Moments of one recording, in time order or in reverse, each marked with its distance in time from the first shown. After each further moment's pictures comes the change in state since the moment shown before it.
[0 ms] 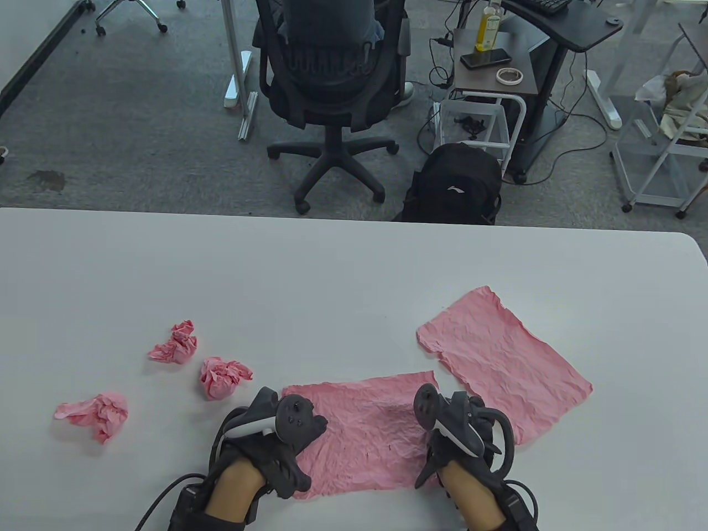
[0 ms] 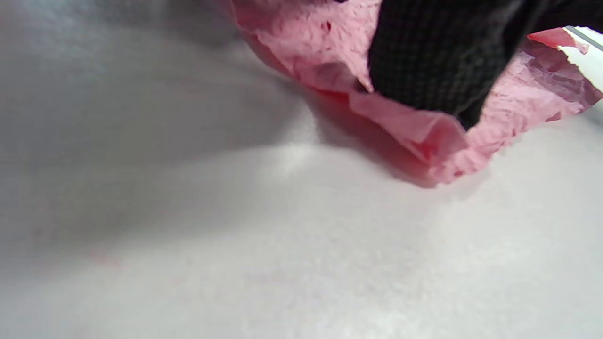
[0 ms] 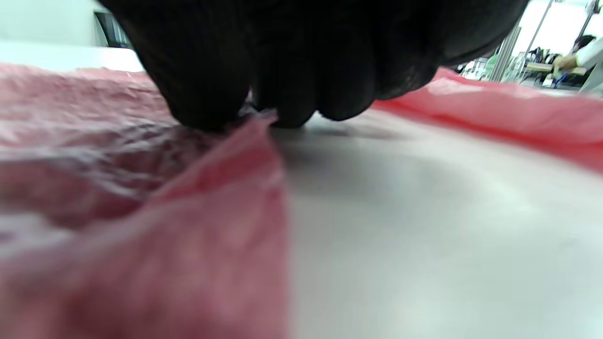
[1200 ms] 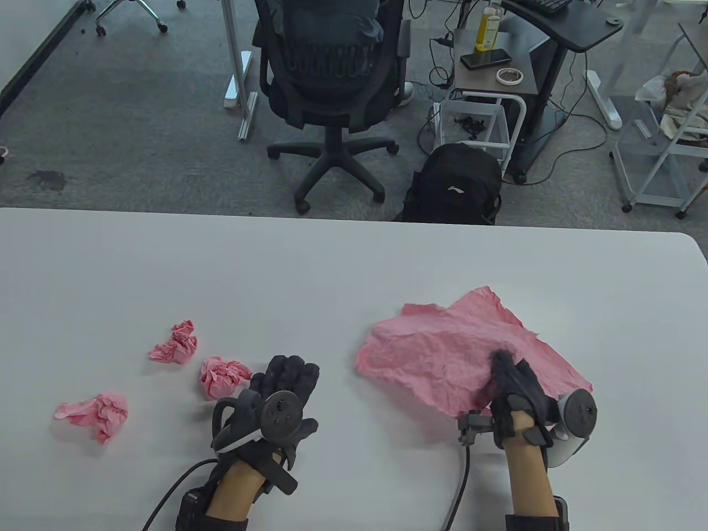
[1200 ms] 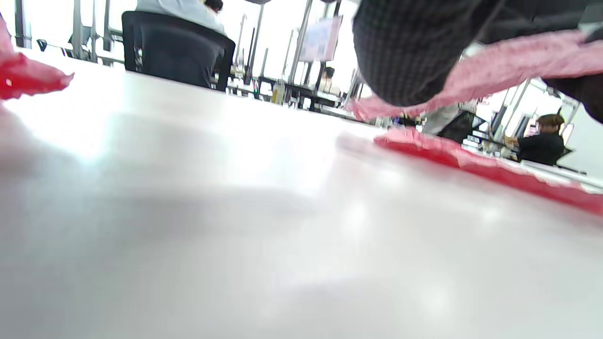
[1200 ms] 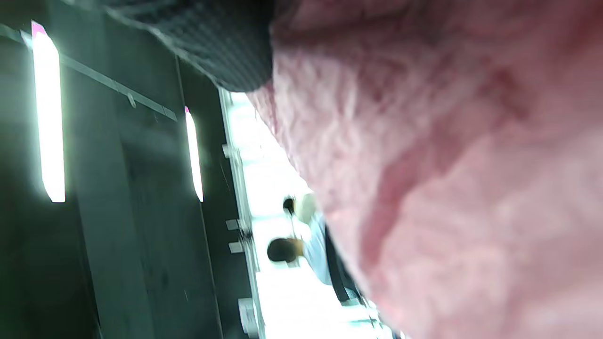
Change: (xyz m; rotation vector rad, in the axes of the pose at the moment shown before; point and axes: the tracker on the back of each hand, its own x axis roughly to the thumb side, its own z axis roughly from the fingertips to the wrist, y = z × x) left_hand 0.001 0.033 0.028 0.640 0.092 -0.058; right_hand -0.141 -0.016 -0.017 -0.492 0.110 -1.807
